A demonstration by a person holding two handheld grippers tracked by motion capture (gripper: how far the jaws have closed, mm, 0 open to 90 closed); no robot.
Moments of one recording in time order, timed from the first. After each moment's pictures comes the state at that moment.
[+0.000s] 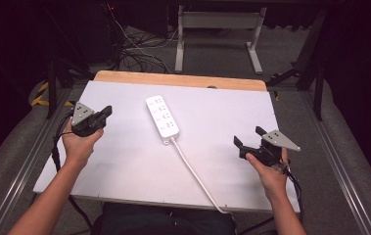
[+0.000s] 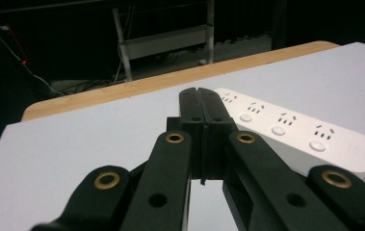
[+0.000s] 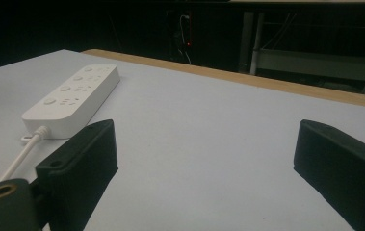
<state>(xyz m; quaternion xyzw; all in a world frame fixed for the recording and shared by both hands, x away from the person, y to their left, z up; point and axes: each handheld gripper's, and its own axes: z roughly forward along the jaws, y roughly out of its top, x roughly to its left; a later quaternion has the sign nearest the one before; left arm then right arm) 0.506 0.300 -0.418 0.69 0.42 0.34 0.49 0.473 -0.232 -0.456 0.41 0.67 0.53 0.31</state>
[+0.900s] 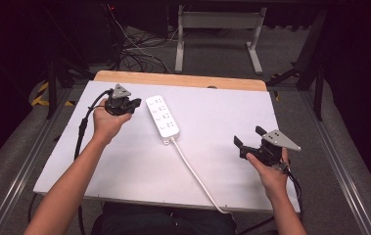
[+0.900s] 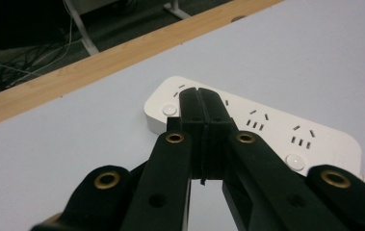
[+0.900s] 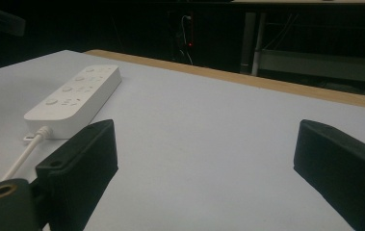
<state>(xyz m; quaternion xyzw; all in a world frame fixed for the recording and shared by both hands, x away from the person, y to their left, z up) 0.580 0.228 -0.405 0.79 0.39 0.26 0.40 0.474 -0.233 -0.456 0.41 0.67 0.53 0.31</state>
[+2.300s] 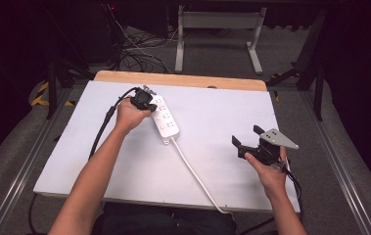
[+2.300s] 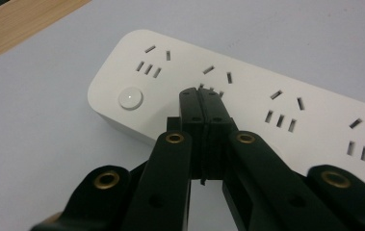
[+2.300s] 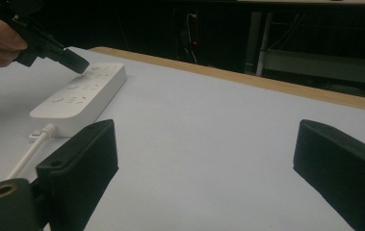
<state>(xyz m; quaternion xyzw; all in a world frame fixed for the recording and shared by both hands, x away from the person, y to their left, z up) 0.640 0.179 -0.442 0.85 0.39 0.19 0.29 0.476 -0.228 -0.454 0.40 0.68 0.53 0.31</state>
